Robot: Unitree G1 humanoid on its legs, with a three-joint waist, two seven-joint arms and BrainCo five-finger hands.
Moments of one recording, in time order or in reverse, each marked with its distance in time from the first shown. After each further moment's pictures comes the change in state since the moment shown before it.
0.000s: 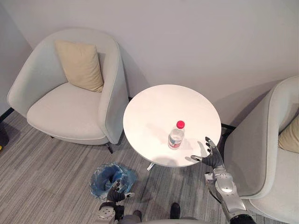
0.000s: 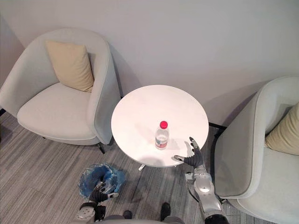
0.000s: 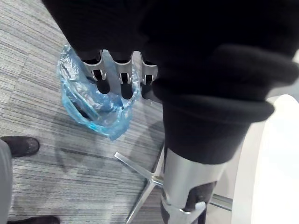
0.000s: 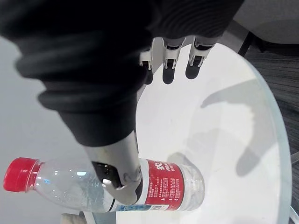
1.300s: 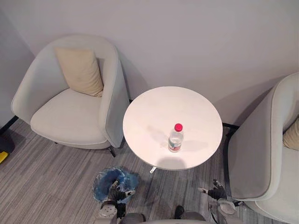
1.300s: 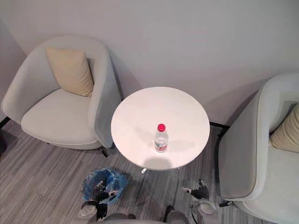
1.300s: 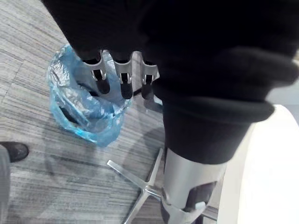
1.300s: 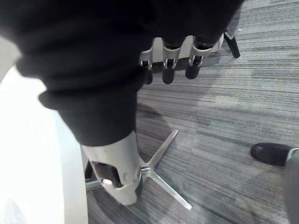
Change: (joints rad) left arm -0.043 -0.032 0.034 0.036 -0.019 0.006 0.023; right arm -0.015 0.062 -0.134 0.589 0.121 0.048 0.001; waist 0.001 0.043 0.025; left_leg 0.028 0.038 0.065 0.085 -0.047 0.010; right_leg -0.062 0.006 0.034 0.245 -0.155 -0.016
